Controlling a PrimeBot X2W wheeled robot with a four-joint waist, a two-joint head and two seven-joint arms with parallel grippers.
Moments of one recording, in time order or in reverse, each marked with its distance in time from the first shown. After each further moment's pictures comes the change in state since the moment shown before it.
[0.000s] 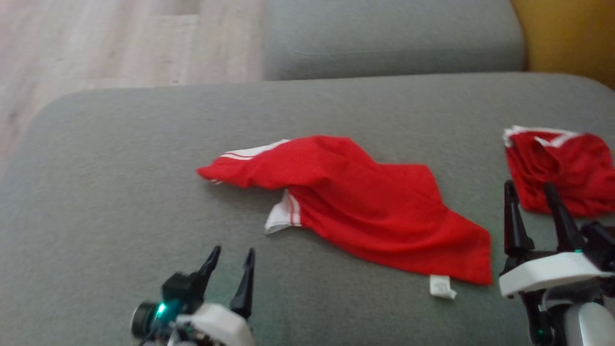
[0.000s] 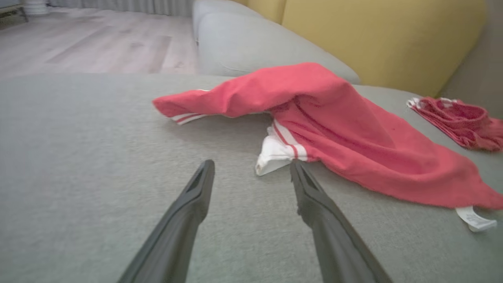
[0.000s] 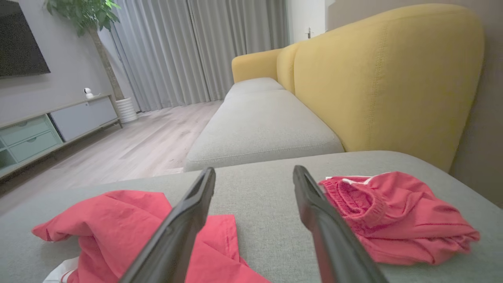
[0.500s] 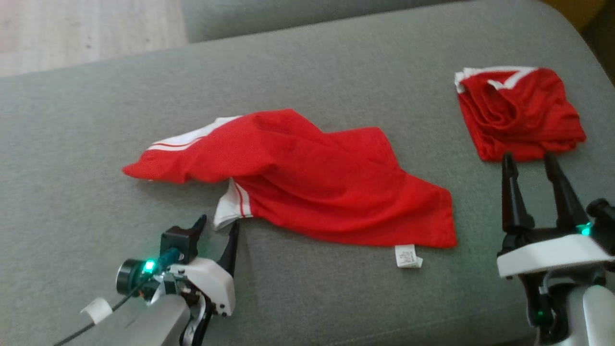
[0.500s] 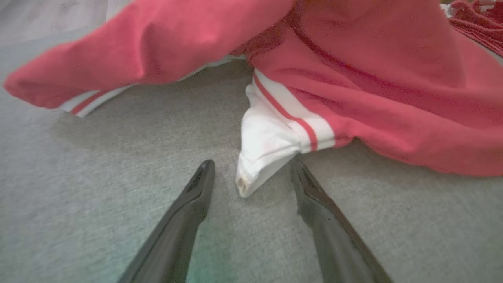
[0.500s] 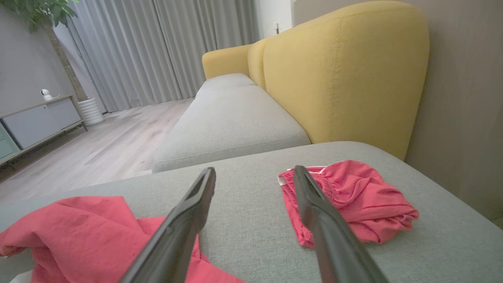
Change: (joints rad) left arm -0.244 -0.036 -0.038 0.333 0.030 -0.097 0.062; right arm -0.030 0.000 0.043 -0.125 0.022 0.000 0.028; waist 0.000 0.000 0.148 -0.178
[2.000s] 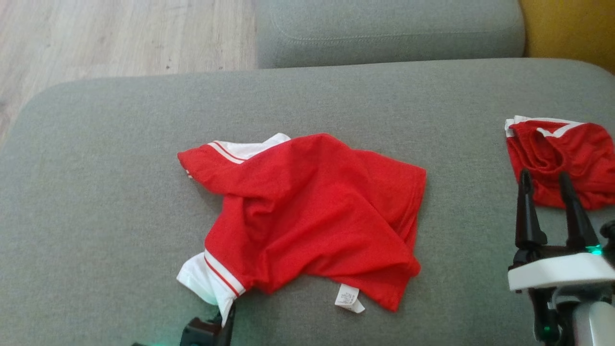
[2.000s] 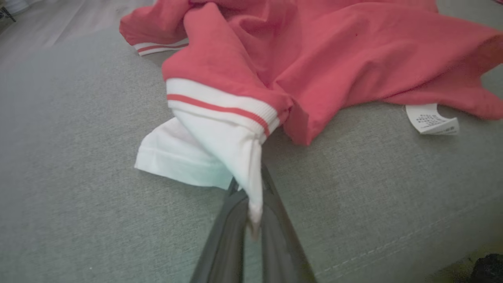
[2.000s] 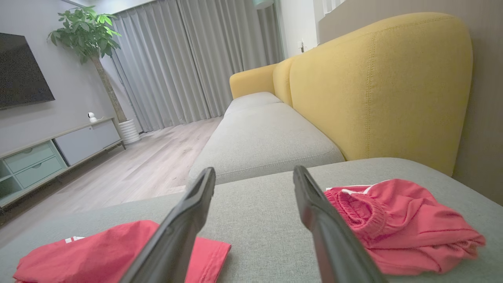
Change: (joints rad) left arm 0.332 0.189 -0.127 -0.477 0.120 0.299 0.123; right arm 0.032 0.000 -0.047 0.072 0.050 0.000 -0.079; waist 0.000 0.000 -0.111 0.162
